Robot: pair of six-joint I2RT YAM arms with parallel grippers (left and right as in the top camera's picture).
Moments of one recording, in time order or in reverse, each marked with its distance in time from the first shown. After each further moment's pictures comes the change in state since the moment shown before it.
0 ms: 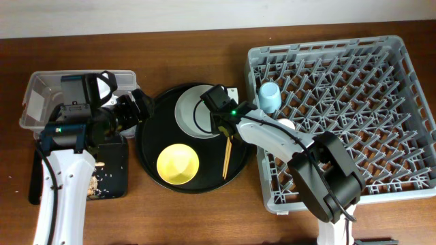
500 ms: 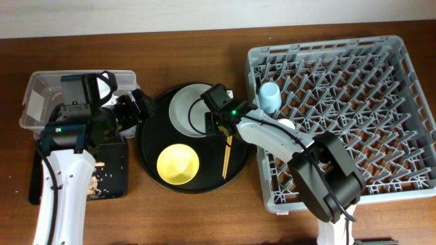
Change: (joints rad) left arm 0.000 0.000 0.000 0.000 0.000 0.000; right arm 0.000 0.000 0.000 0.040 -0.192 0.024
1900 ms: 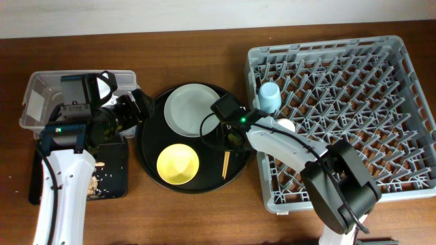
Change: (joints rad) left arm 0.000 0.000 0.000 0.000 0.000 0.000; right arm -0.011 -0.106 -0.148 -0.133 -0.046 0.082
